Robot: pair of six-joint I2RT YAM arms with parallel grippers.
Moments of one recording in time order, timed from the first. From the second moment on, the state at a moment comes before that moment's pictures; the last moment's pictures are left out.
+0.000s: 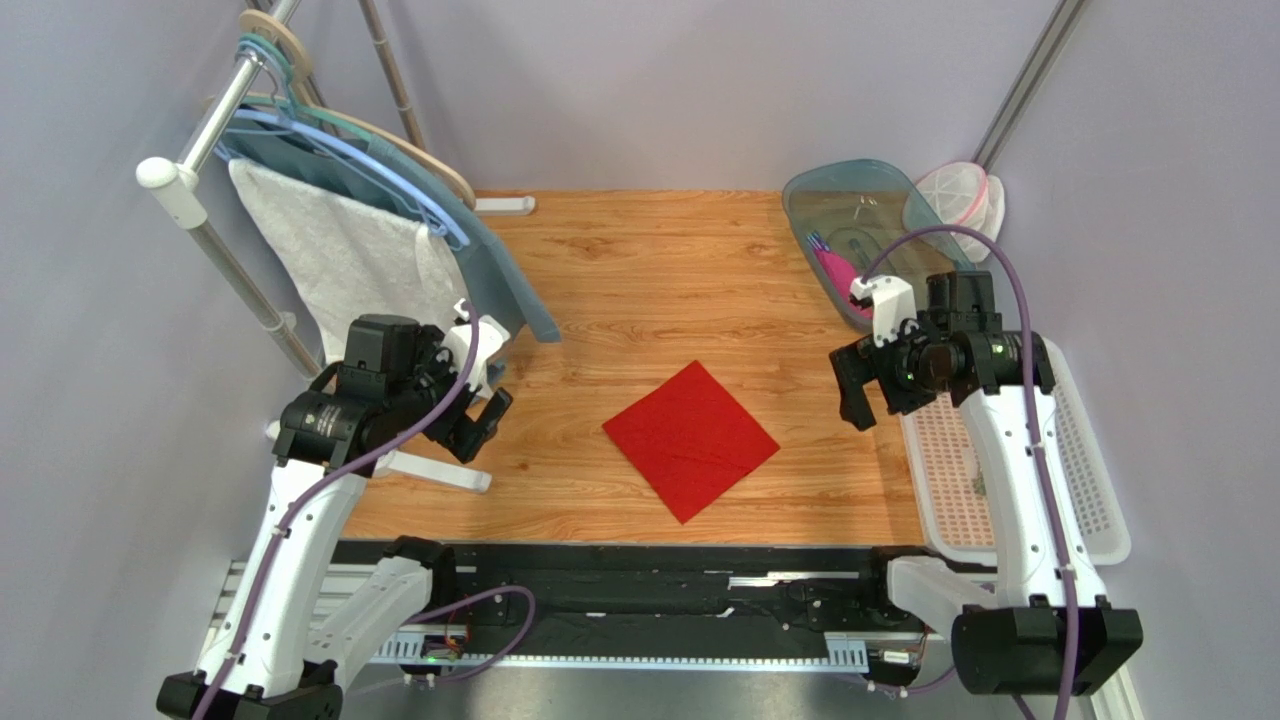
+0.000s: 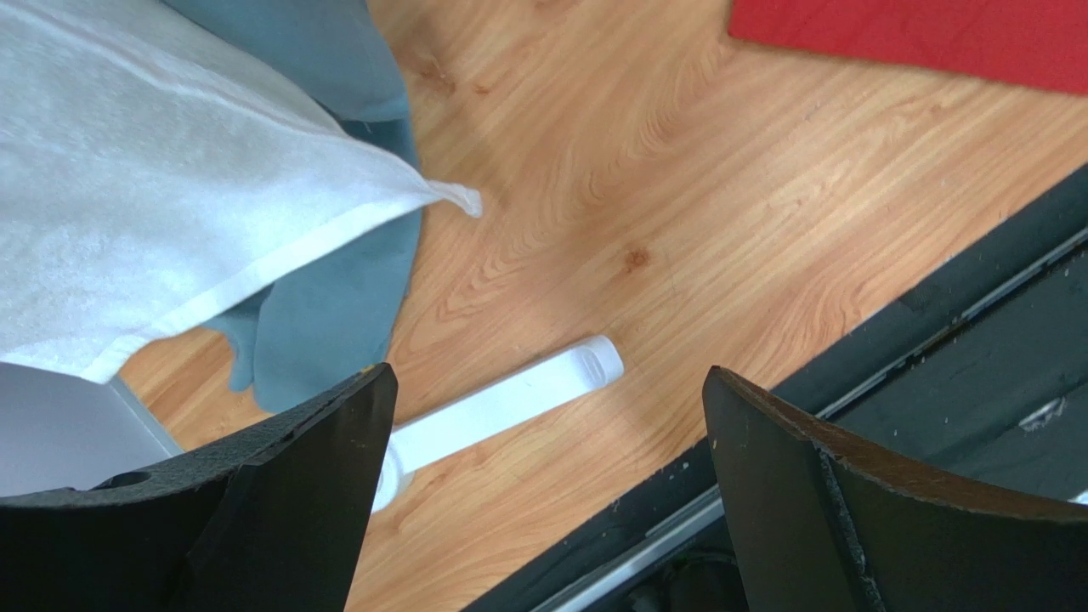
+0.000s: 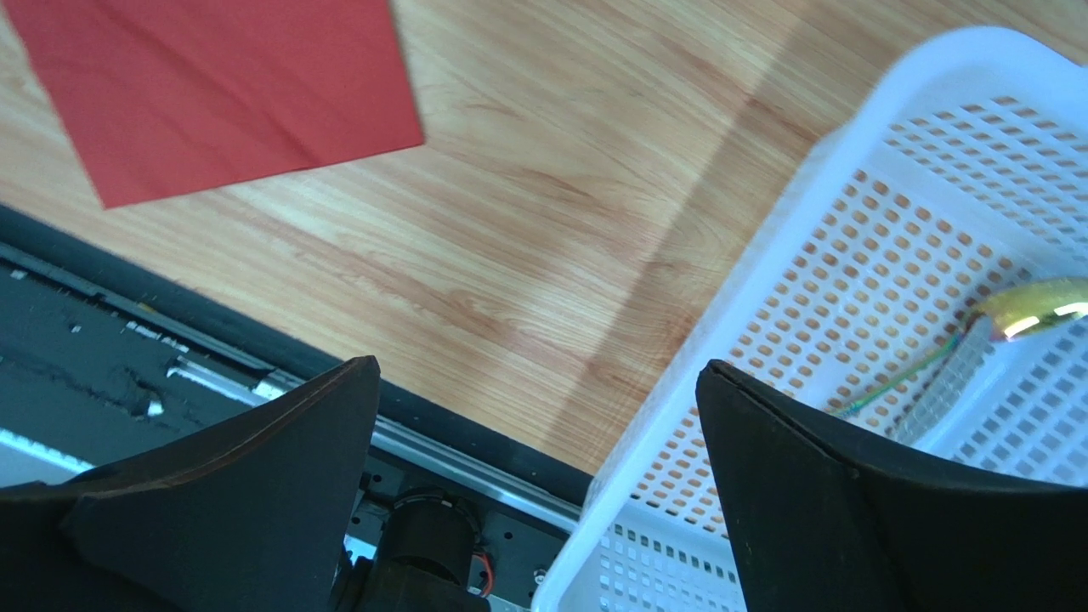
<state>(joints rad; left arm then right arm) -0.22 0.83 1.07 -1.09 0.23 0.46 0.00 1.07 1.21 -1.19 -0.26 -0.42</state>
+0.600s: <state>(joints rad) -0.22 1.07 1.24 -0.94 0.33 0.32 -0.46 1.38 1.32 -1.19 -0.08 -0.46</state>
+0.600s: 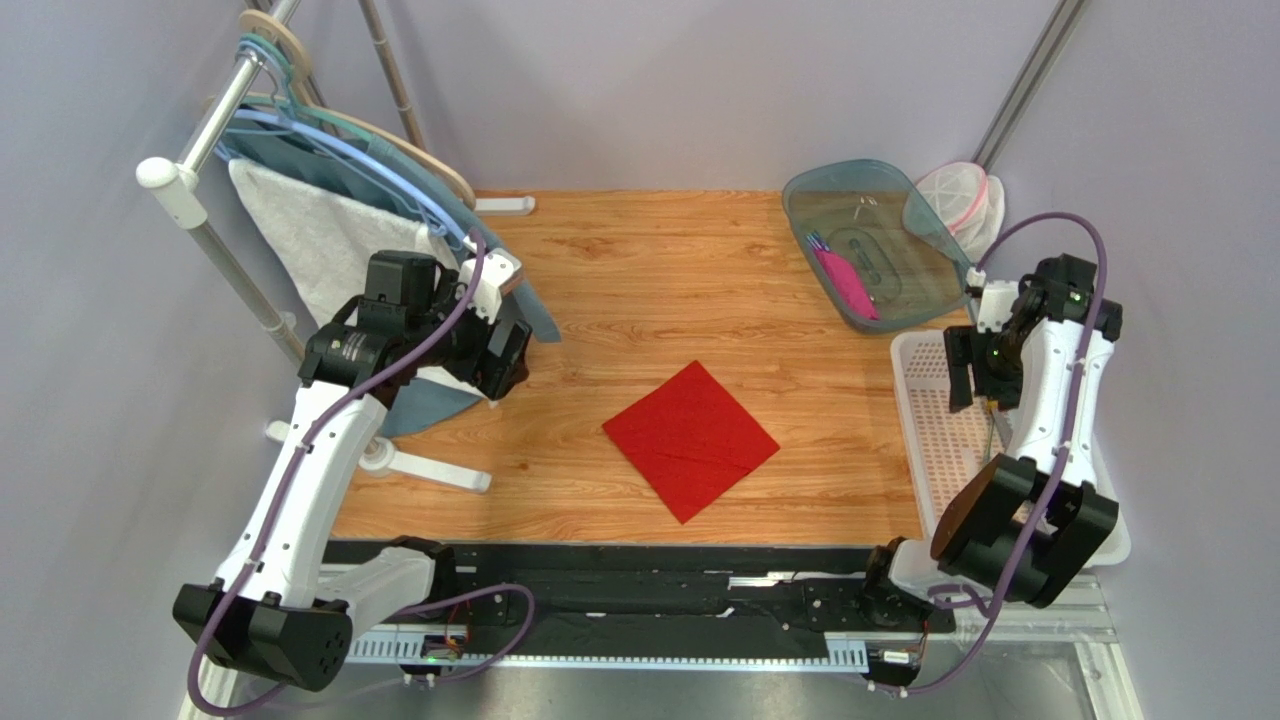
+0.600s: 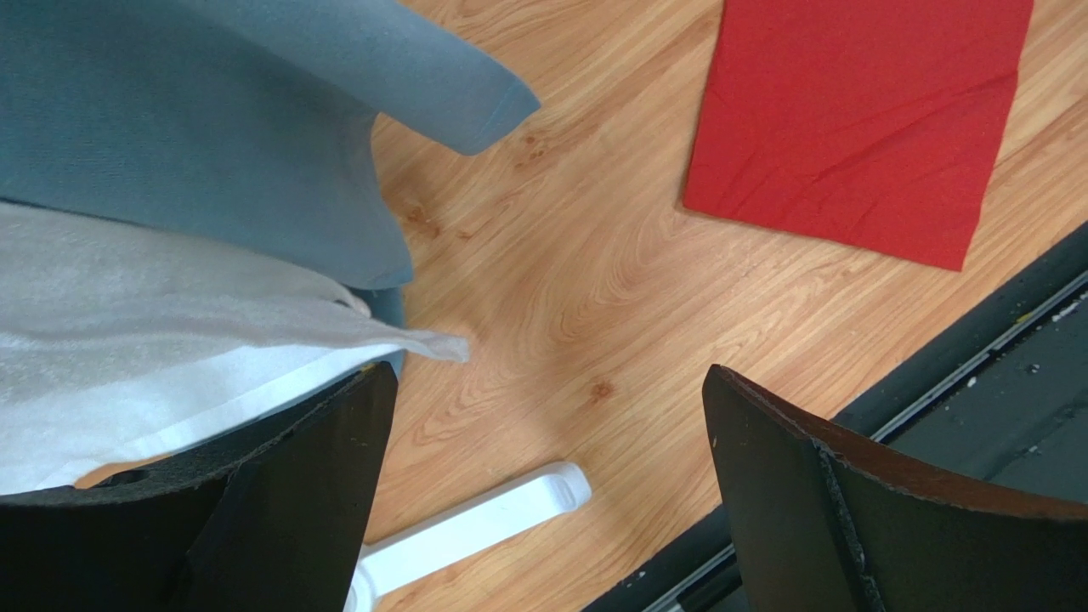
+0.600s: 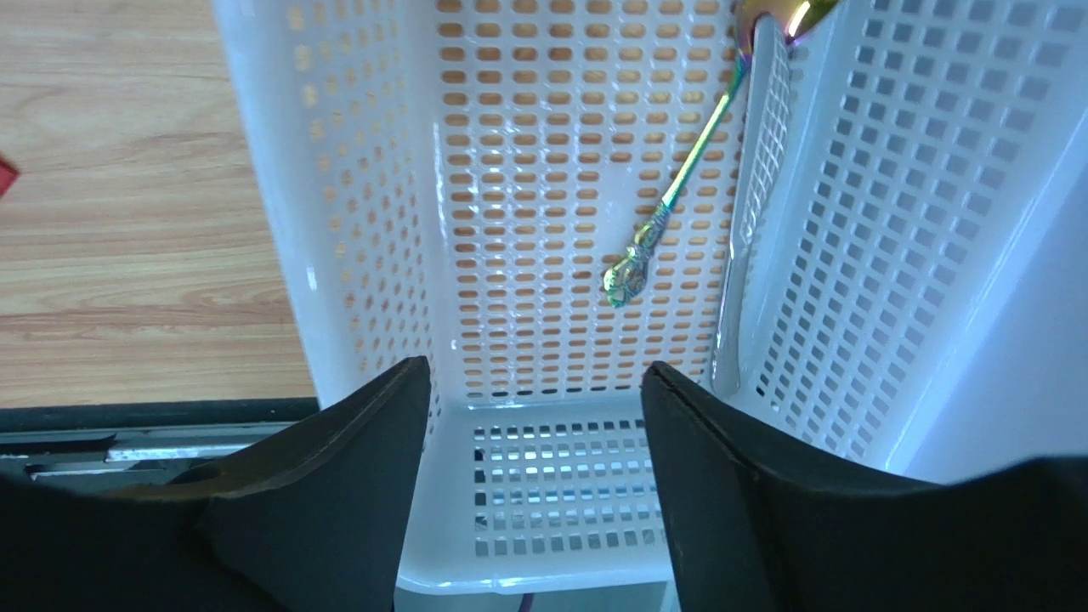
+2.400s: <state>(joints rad) -0.22 1.10 1.24 -0.93 0.36 0.33 -0.77 1.83 1.17 -0.89 0.09 -0.88</state>
